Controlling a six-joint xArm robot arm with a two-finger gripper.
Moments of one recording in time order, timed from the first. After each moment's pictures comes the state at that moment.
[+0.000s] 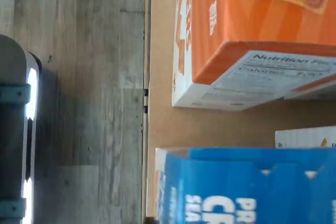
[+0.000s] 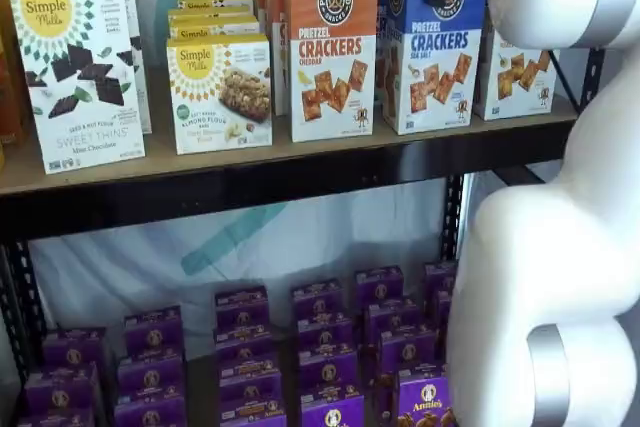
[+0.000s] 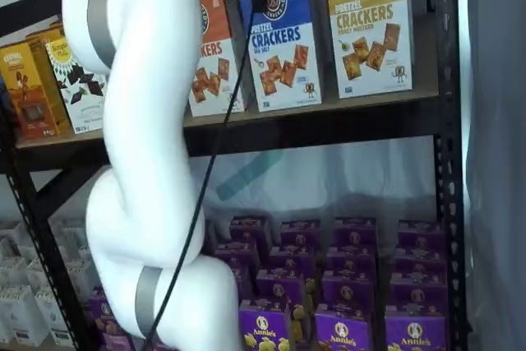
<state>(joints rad) -0.17 -0.06 -1.87 0.16 1.84 -1.68</state>
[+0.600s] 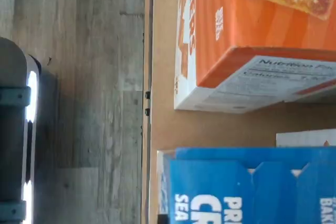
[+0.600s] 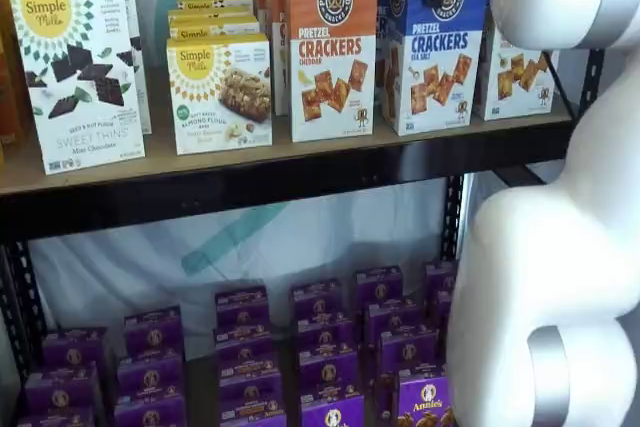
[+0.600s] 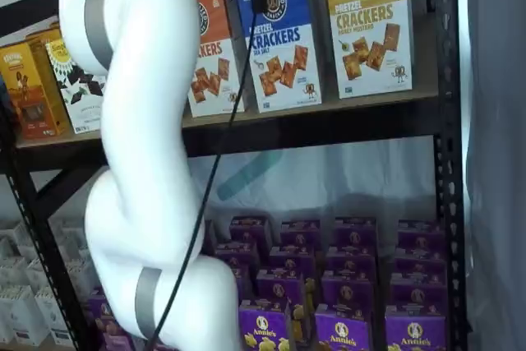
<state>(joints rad) -0.17 -0.08 -1.85 0.16 1.84 -1.68</state>
